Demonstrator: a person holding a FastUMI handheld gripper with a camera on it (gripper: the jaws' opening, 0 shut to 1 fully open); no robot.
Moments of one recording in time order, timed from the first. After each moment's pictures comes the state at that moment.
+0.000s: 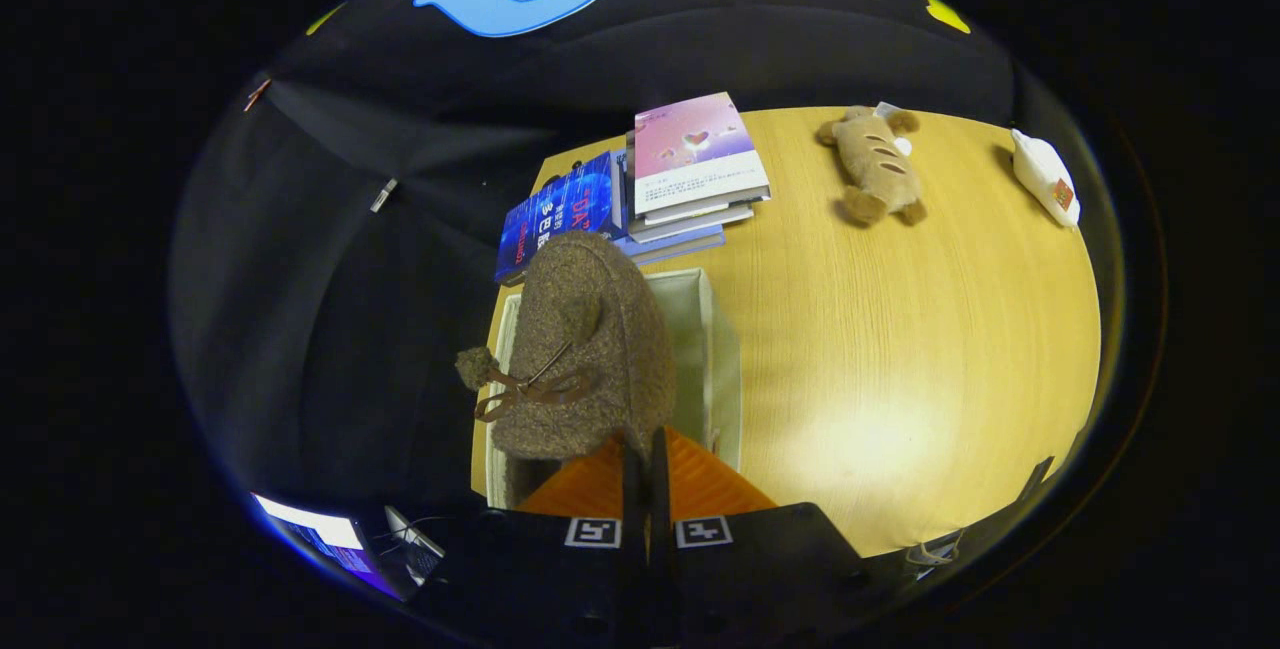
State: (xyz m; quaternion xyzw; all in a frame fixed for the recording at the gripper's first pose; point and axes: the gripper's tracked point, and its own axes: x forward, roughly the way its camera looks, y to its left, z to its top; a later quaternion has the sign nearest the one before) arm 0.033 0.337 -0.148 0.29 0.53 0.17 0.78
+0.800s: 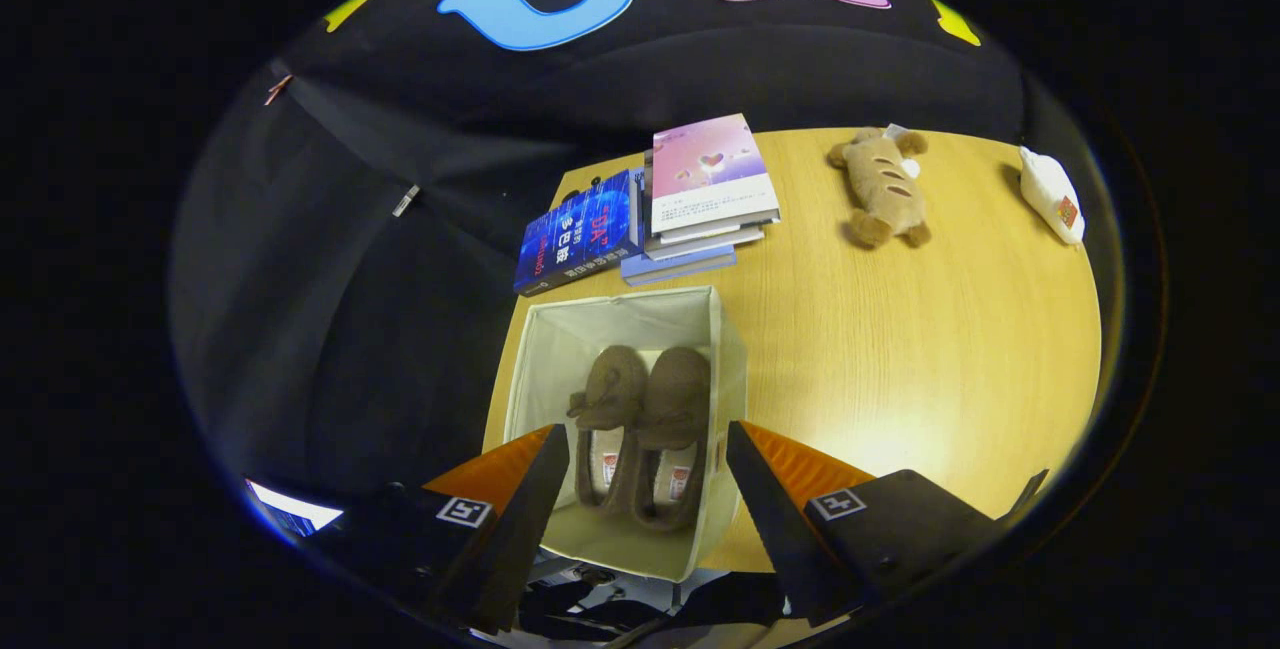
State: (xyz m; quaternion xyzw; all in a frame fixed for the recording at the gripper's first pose) arm 0.037 0.302 -0.124 0.28 0.48 0.16 0.81
